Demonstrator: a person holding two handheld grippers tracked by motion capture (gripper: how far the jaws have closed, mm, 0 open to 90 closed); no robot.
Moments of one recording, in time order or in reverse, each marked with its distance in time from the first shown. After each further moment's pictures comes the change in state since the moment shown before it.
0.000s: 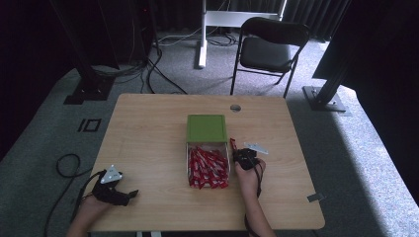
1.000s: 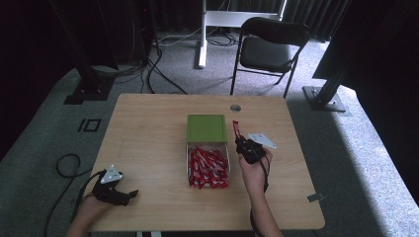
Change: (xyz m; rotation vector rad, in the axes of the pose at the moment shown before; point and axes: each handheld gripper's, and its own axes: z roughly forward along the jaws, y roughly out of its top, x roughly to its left) left arm 0.000 0.000 0.000 0.000 0.000 0.001; right arm 0.018 0.046 -0.054 -0.181 0.052 -0.124
